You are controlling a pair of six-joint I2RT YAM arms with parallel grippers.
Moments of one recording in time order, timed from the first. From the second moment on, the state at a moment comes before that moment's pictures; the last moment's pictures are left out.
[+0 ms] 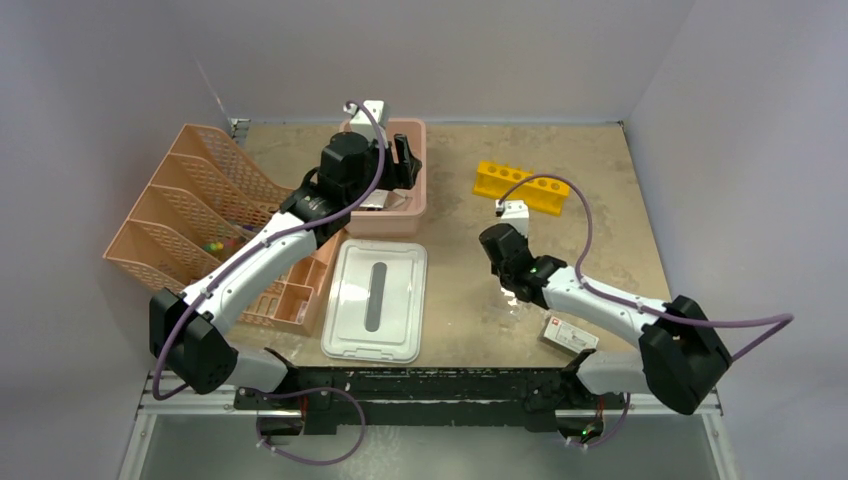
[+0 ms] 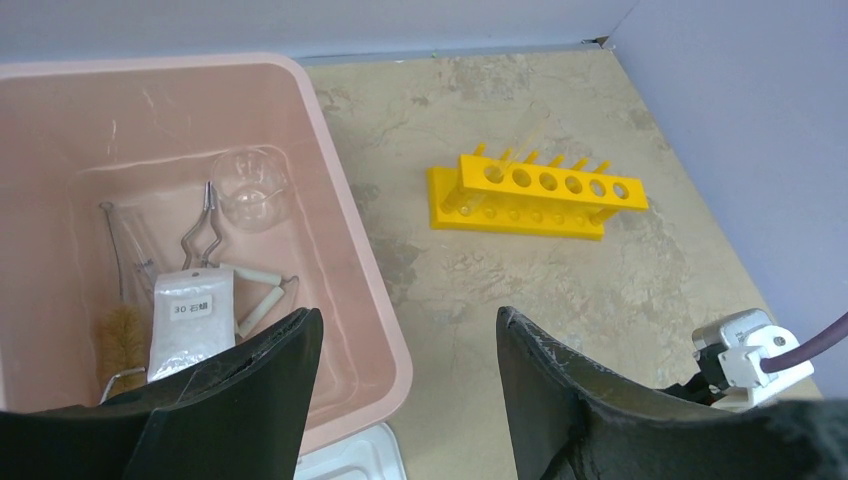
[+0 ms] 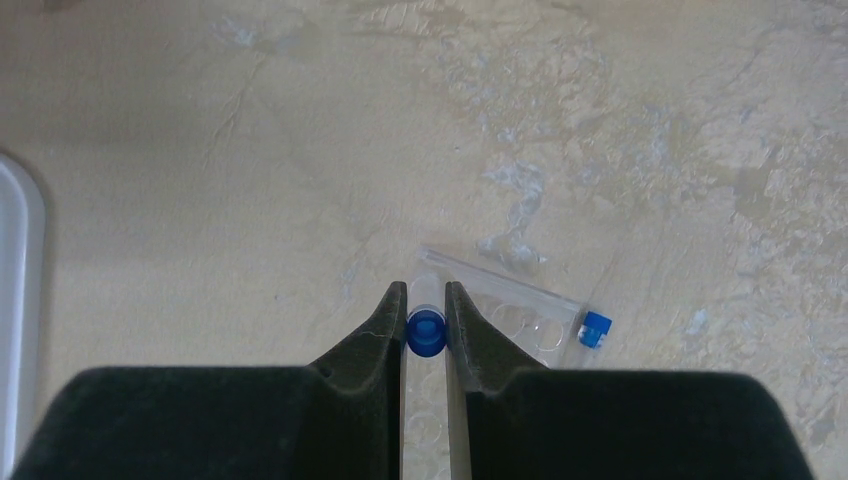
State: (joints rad) left arm -0.59 1.40 1.28 -0.14 -0.11 -0.36; right arm 0.70 1.26 0.69 -0.27 0.61 0.45
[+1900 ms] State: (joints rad) left arm -0.59 1.41 1.28 -0.15 -0.13 -0.36; right arm 0.55 1.44 0.93 -0.50 0.50 0.62
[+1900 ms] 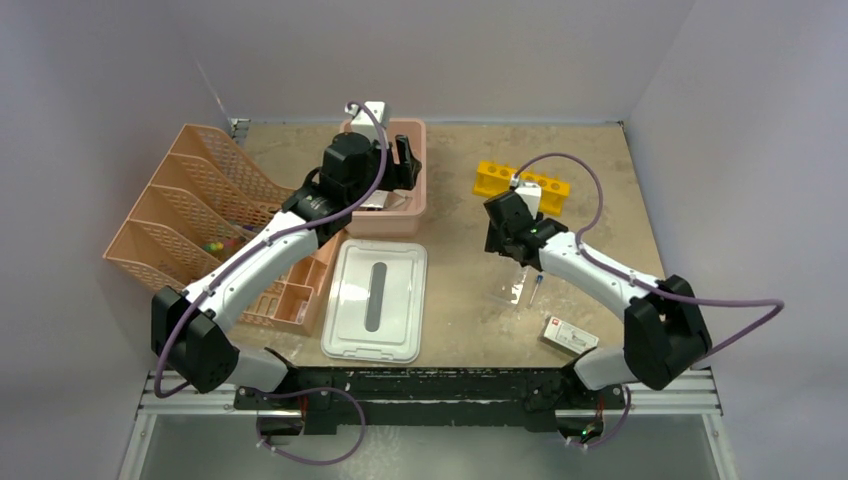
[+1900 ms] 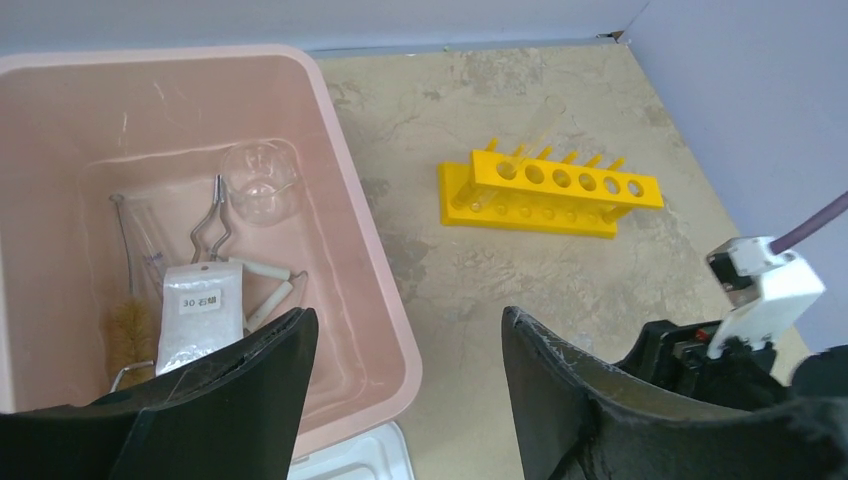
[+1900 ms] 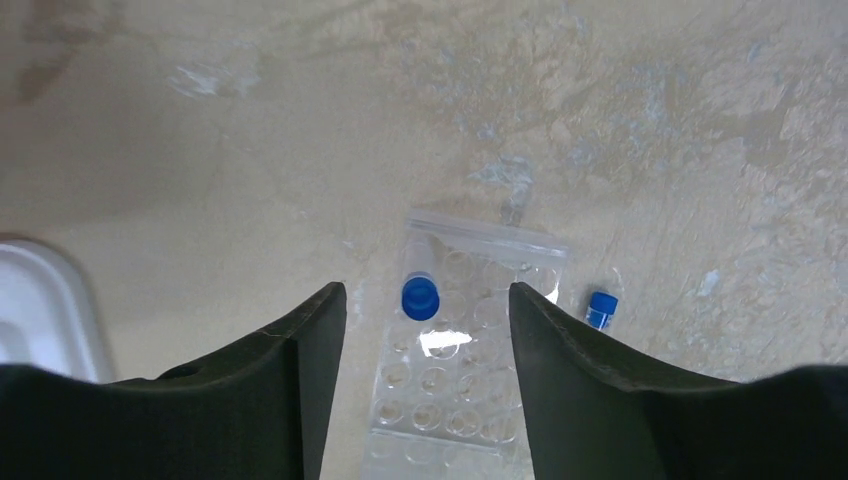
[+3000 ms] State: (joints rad) left arm -0.59 1.38 1.24 -0.13 -0.08 -0.38; right arm 0.19 1.33 0.77 -0.69 0.30 0.79
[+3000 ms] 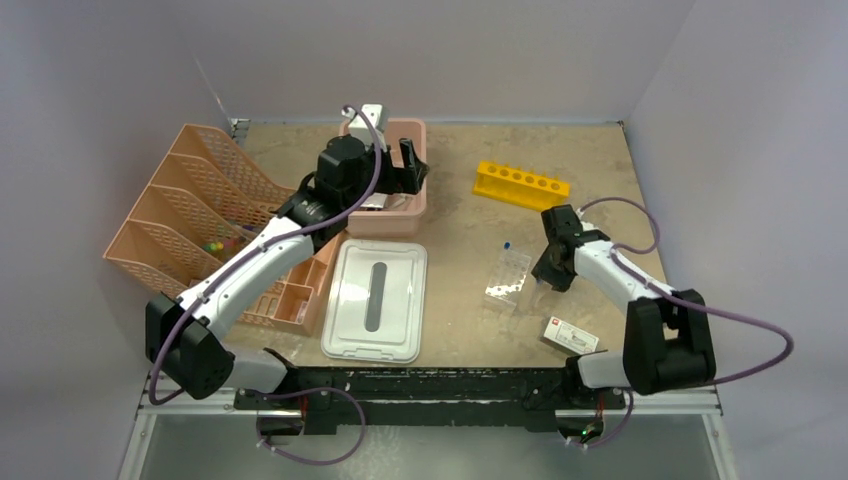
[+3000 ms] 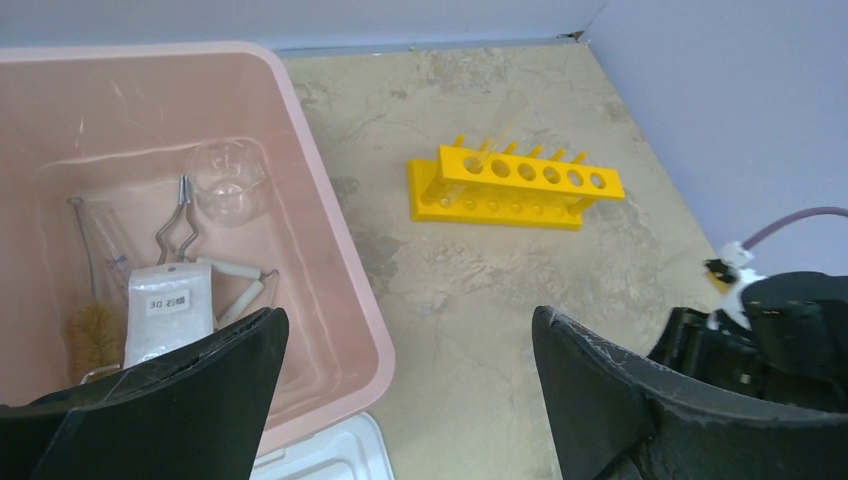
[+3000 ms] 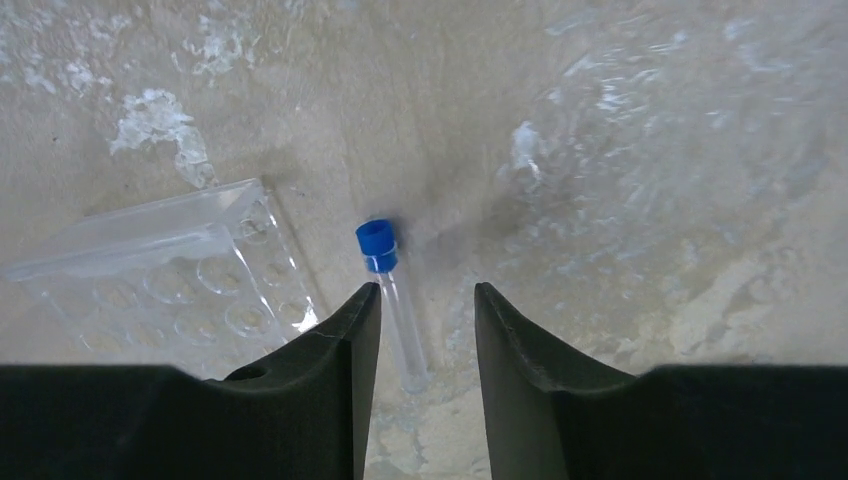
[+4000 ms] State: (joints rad) left arm -0.59 1.38 1.23 -0.09 -0.06 -0.41; right arm 0.19 1.44 0.77 -0.54 0.27 0.71
